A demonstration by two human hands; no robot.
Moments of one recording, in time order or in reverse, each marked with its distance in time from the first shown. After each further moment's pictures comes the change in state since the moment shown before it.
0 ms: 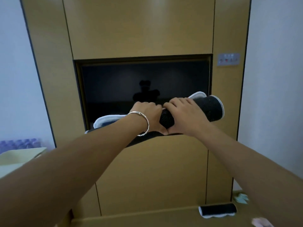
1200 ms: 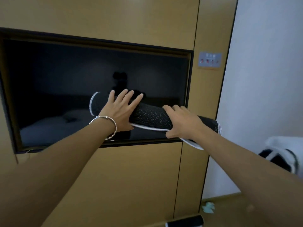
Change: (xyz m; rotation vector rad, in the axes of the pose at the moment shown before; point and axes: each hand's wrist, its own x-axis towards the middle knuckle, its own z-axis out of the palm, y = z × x) left_hand 0.235 0.002 0.157 0.107 0.236 0.057; right_hand 0.079 0.199 0.160 -0.037 -0.327 0.173
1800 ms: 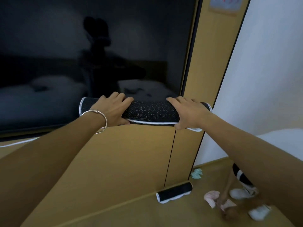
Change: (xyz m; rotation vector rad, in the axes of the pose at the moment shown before) left_hand 0.113 0.045 0.220 -0.219 -0.251 0.187; right_hand 0.116 0.099 0.190 -0.039 -0.298 0.064
